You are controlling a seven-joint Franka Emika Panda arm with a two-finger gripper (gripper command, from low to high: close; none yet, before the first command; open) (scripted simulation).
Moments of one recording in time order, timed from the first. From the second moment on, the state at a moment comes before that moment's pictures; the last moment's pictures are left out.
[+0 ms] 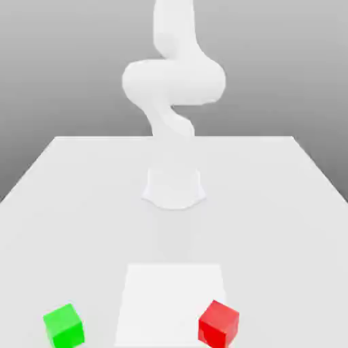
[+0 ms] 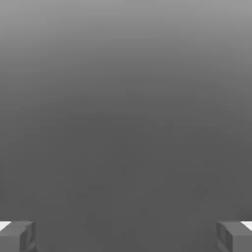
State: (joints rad) arm -0.04 -0.71 0.05 -2.31 -0.03 2.33 0.88
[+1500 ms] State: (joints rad) arm -0.17 0.24 0.24 -2.43 -0.13 2.66 1.68
